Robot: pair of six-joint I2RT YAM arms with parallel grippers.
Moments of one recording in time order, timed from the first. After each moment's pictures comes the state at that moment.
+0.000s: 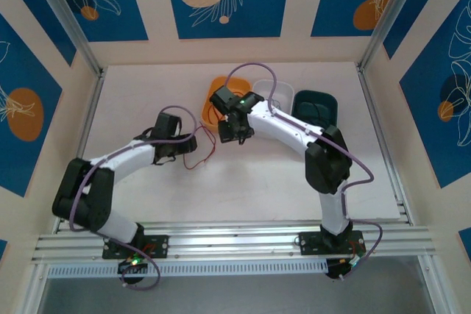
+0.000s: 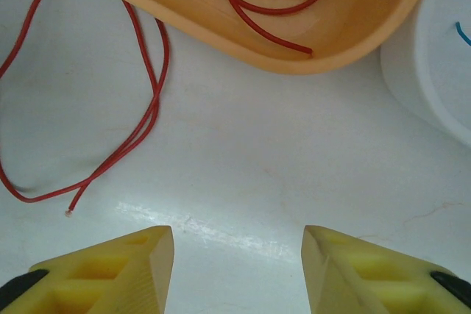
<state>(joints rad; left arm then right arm) -0.36 1.52 0.81 -0.25 0.05 -0.49 0.78 1.96 1.72 -1.03 0.10 0.52</state>
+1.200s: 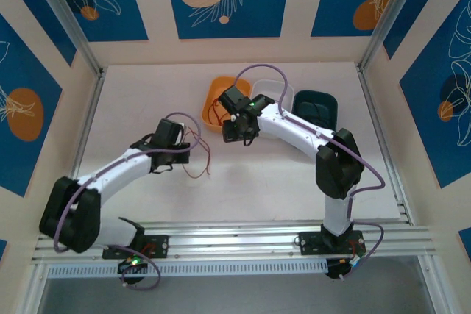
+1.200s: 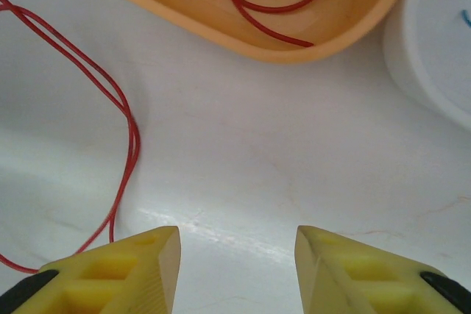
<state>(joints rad) -0.45 1.32 0.74 -0.40 -0.01 -0.36 0.75 1.87 1.61 -0.93 0.03 0.53</state>
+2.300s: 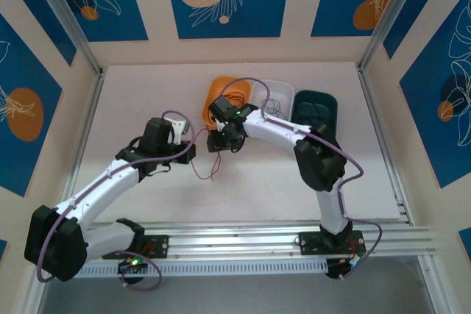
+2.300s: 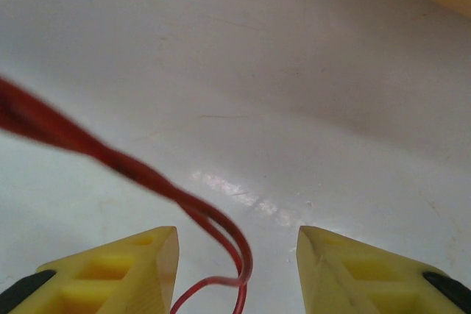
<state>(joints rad) -0.45 1.13 0.74 -0.39 0.28 -0.37 0.79 2.03 1.59 -0.78 -0.18 0.53</state>
